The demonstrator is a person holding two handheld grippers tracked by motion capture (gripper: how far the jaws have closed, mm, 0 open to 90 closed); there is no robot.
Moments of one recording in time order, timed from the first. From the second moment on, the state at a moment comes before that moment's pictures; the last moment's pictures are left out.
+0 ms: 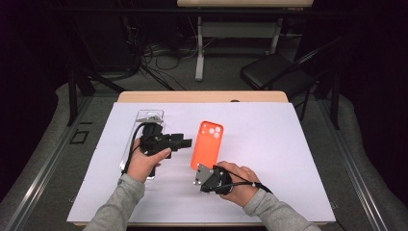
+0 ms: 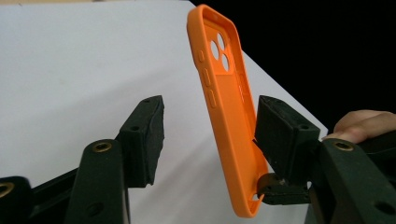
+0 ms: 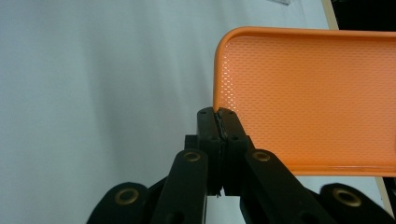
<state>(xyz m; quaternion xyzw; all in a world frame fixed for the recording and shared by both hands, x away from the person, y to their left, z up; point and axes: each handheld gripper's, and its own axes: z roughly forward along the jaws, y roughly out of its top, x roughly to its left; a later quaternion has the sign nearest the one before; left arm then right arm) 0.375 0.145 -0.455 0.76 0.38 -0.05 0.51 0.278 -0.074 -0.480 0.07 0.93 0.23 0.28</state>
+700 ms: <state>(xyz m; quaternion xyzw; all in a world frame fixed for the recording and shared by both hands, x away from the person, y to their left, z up) 0.378 0.140 -0.469 0.76 0.41 -0.12 0.49 0.270 -0.061 -0.485 0.04 0.93 0.23 0.28</state>
